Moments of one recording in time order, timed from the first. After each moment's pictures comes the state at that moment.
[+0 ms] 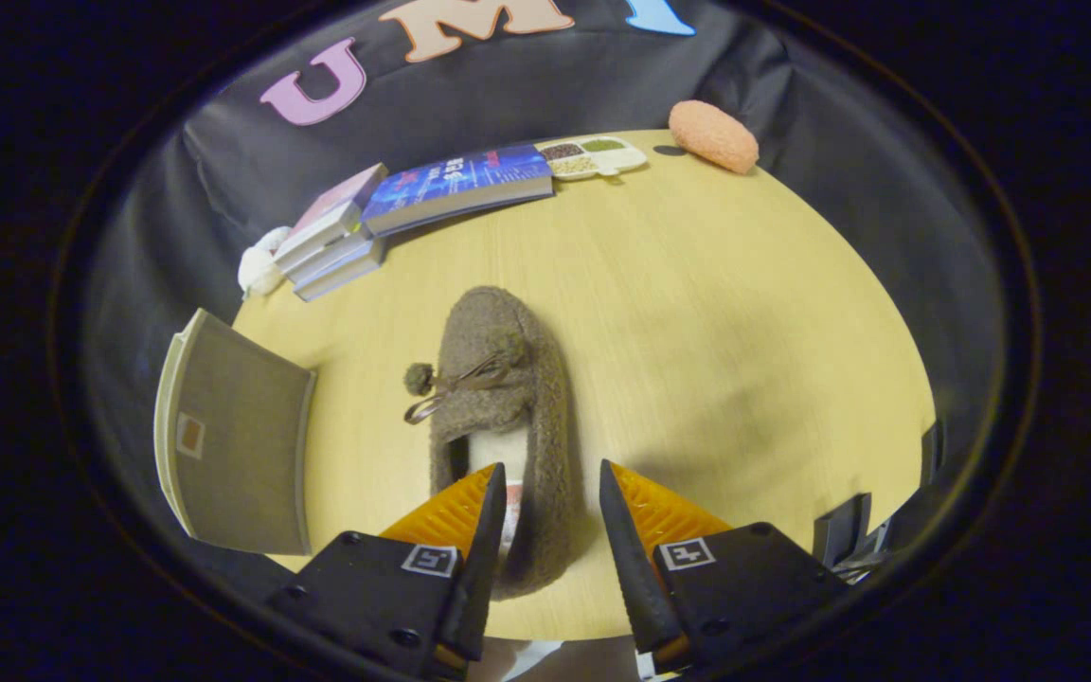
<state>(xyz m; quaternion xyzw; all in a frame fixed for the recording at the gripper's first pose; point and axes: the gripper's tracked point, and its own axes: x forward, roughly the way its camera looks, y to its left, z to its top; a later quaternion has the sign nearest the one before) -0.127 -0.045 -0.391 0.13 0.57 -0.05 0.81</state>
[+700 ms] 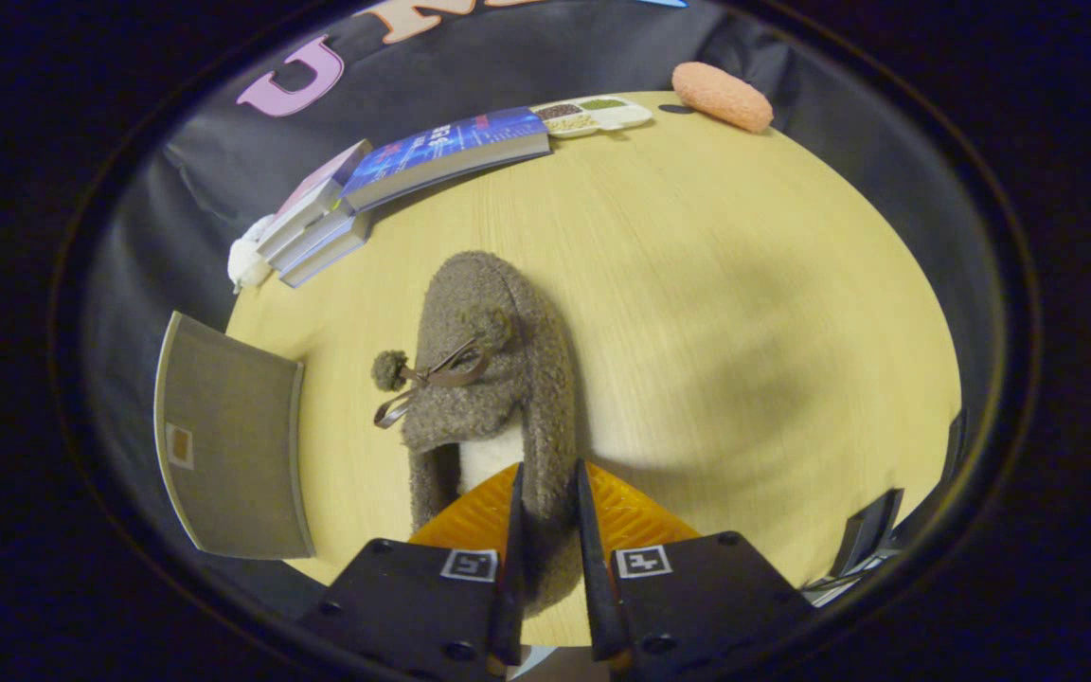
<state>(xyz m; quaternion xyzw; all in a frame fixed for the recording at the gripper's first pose) -0.119 -0.033 -0.416 0.16 0.60 -0.03 0.78</state>
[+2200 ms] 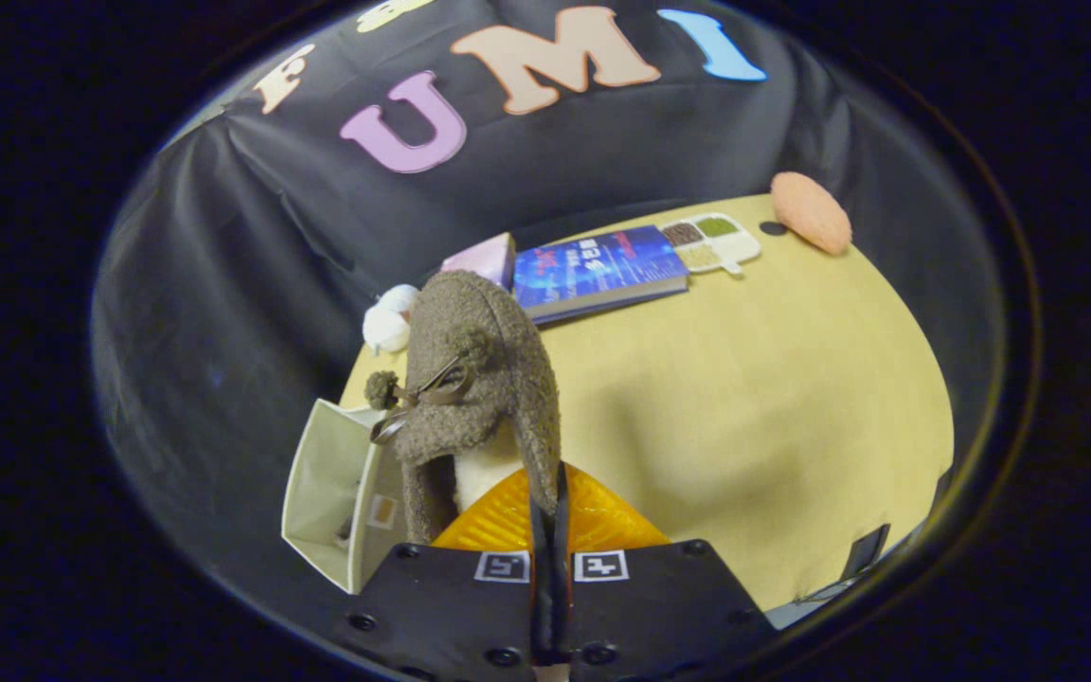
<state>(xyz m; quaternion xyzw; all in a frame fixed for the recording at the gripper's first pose) -0.042 0.068 -0.234 0.20 0.47 0.07 0.86</state>
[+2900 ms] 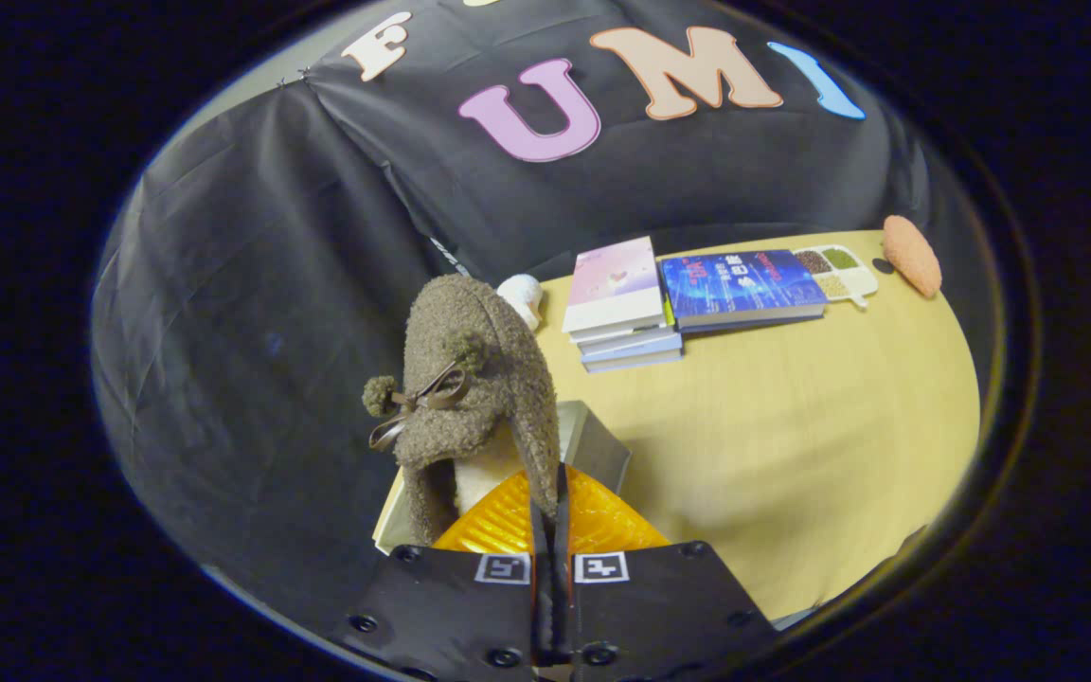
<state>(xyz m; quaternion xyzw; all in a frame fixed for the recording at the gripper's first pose) -0.057 0.218 -0.196 0.20 0.46 0.15 0.85</state>
